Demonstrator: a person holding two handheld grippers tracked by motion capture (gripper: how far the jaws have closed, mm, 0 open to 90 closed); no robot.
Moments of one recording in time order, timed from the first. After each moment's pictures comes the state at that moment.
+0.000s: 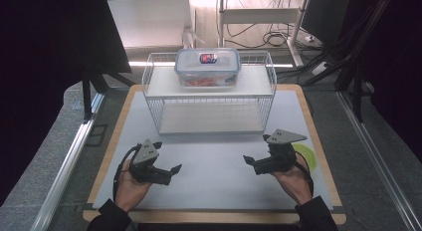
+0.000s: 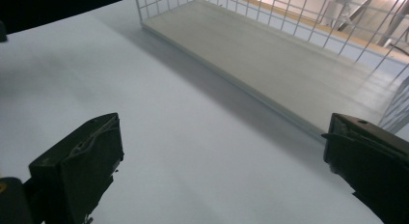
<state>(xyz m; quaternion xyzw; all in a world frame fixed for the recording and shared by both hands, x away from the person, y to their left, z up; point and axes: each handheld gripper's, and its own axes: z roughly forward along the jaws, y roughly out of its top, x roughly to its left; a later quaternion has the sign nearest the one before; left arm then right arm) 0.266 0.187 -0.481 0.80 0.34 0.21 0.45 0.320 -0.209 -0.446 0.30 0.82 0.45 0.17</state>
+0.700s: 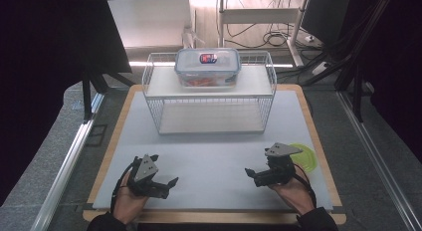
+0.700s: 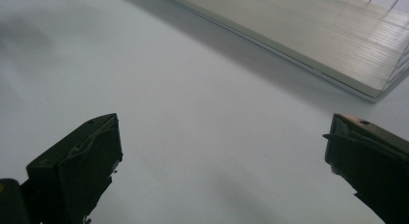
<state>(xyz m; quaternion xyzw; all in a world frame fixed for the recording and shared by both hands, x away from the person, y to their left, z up) 0.244 0.191 -0.507 0.81 0.34 0.23 0.42 0.307 -0.215 -0.478 0.33 0.83 0.41 0.17</state>
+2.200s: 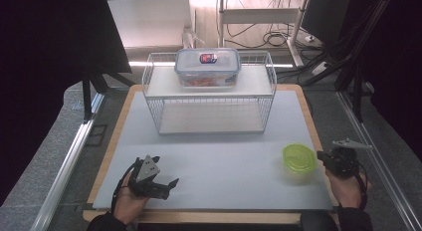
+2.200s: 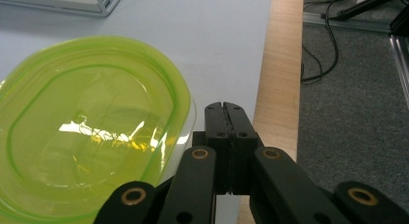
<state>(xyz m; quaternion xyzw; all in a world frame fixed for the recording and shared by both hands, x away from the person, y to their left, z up) 0.245 0.188 -0.511 0.82 0.34 0.22 0.40 0.325 -0.379 -0.477 0.54 0.74 0.32 0.24</state>
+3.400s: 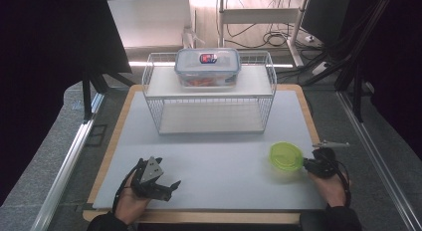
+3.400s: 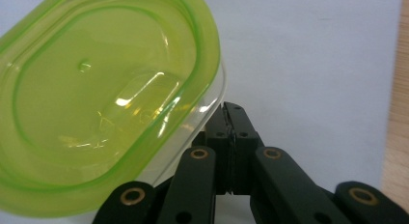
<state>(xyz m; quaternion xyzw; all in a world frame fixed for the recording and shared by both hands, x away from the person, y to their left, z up) 0.245 0.181 -0.514 0.83 0.33 0.22 0.38 0.339 -0.342 -0.503 0.52 0.78 0.33 0.13</state>
